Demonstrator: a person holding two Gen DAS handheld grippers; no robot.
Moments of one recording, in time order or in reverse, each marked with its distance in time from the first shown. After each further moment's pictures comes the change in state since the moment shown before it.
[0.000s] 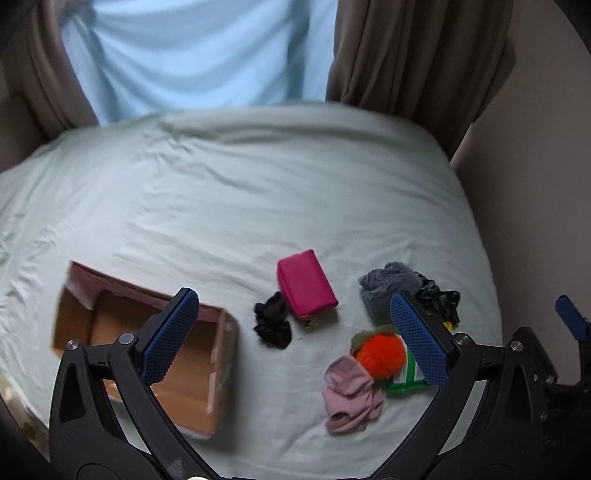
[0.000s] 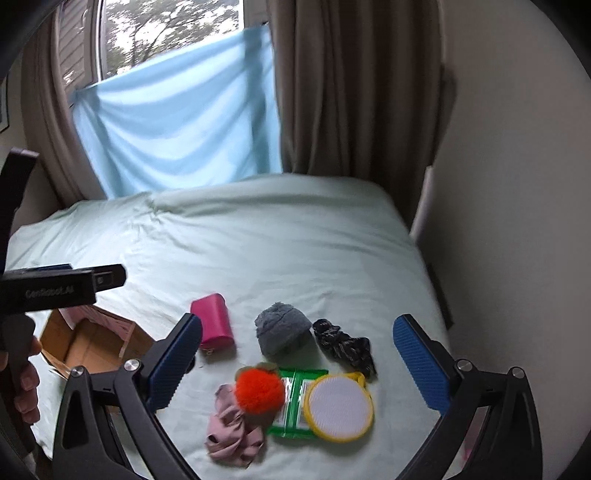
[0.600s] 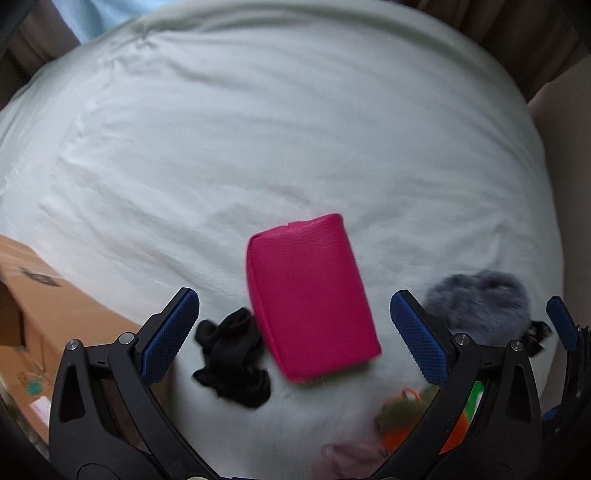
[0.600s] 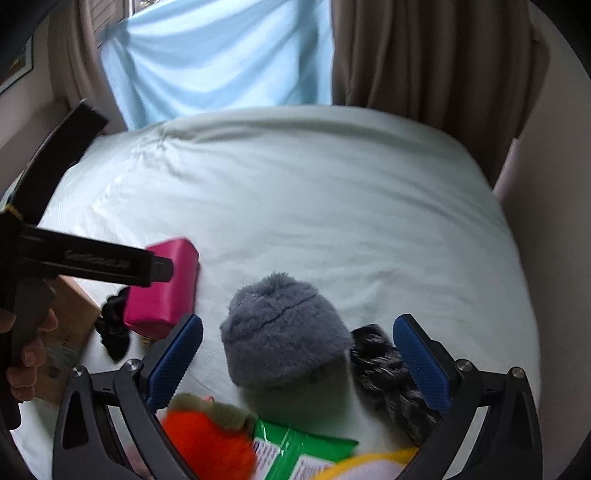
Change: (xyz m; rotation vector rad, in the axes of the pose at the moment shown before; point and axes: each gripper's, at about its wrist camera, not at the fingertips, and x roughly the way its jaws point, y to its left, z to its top) left arm 0.235 -0.008 -0.007 -0.100 0.296 0.057; right arm 0.208 -0.008 -0.043 -0.172 0.130 0.148
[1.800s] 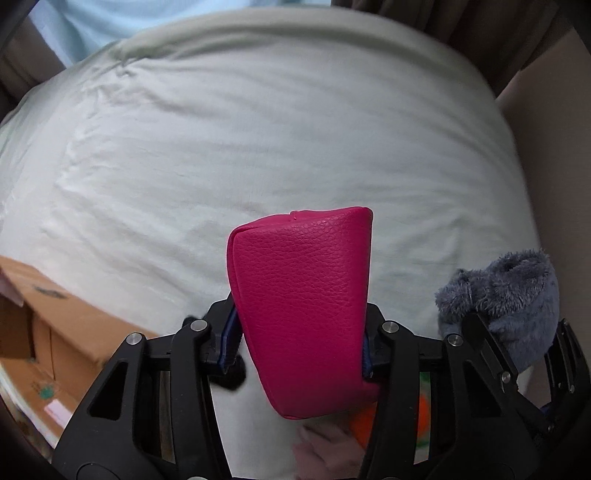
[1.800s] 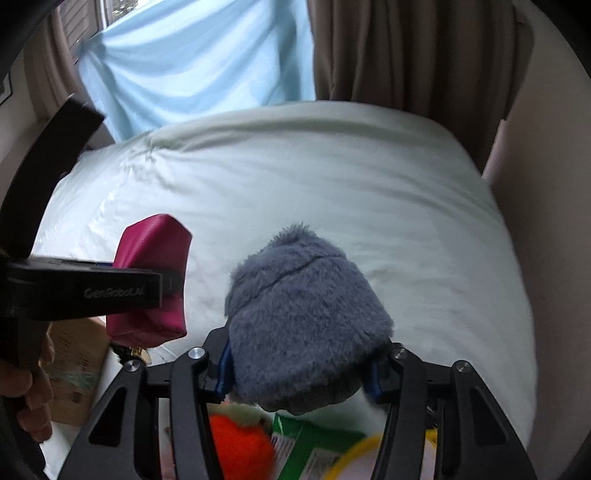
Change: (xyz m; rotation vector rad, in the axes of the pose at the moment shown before) left arm -0.040 -0.039 0.003 0.071 -0.013 -0.033; right arm -0.028 -0.014 0.026 0.115 0.033 -0.021
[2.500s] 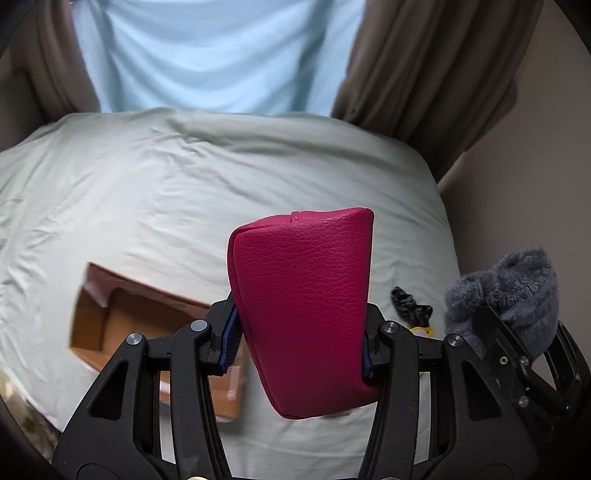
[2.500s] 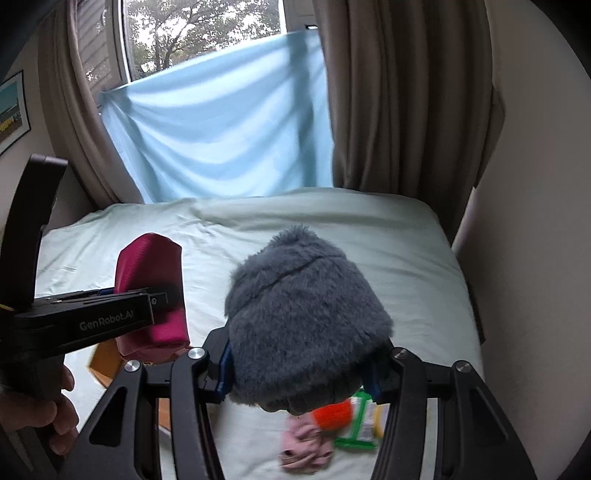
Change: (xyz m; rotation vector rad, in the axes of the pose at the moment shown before) left arm -0.266 0.092 -0.050 -0.038 -0.244 -0.103; right arm -0.224 0.124 0.055 0.033 -0.149 -0.007
